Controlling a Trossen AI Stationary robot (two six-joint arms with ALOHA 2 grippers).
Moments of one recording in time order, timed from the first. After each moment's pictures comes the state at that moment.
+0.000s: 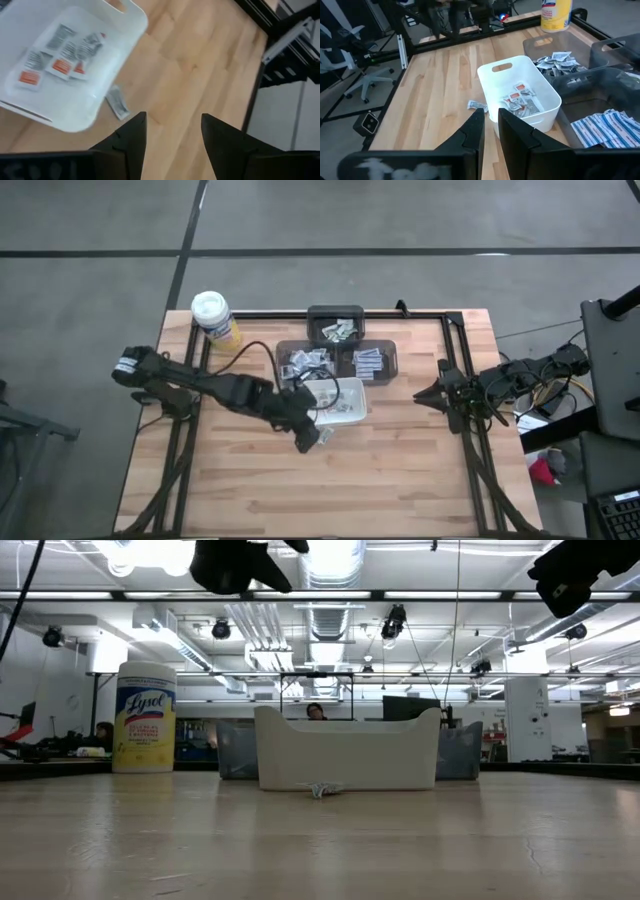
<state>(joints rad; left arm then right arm) -0.23 1.54 1.38 -0.65 -0.08 -0.85 0.38 0.41 0.55 -0.50 0.32 0.39</state>
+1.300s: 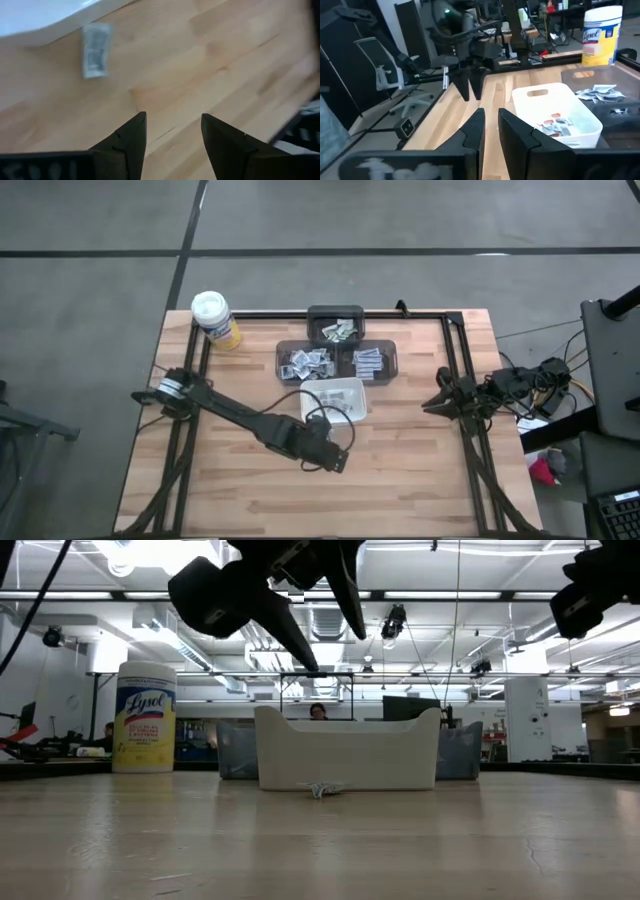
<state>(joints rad) -0.37 1.90 1.58 -0.68 -0.20 -1.46 0.38 0.01 0.27 -0.33 0.15 0.26</state>
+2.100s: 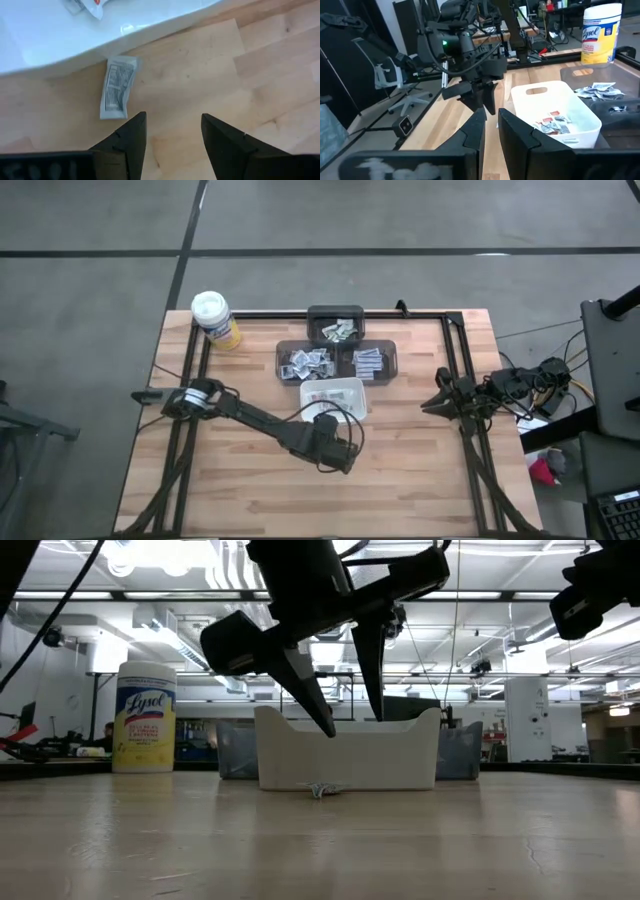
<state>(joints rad) -0.35 2.12 1.76 -0.85 -0.36 -1.56 0.38 0.01 0.26 -0.33 0.16 0.26</state>
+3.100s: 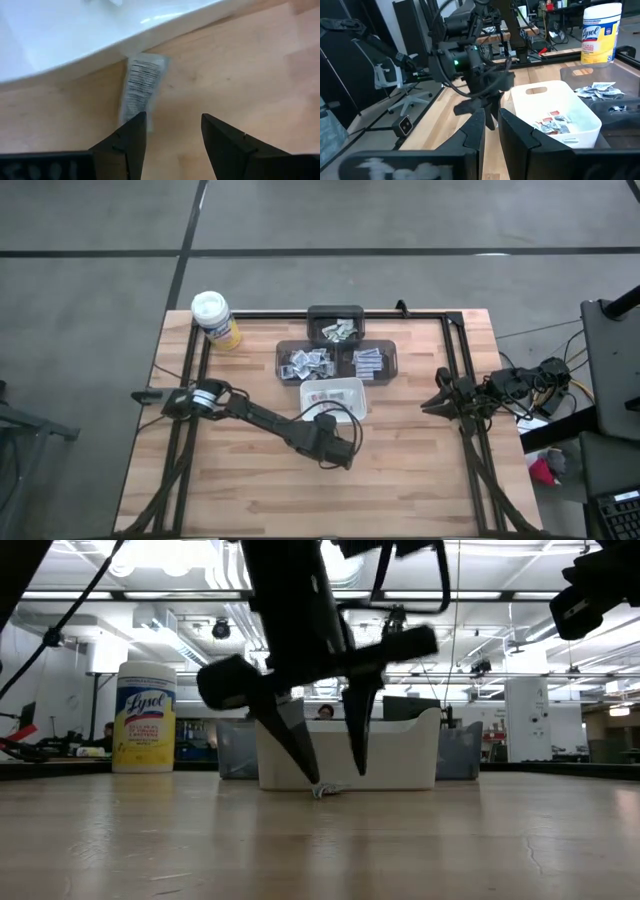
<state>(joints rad) -0.31 2.18 1.74 -0.84 -0.31 -1.54 0.38 0.01 0.26 -0.33 0.16 0.26</state>
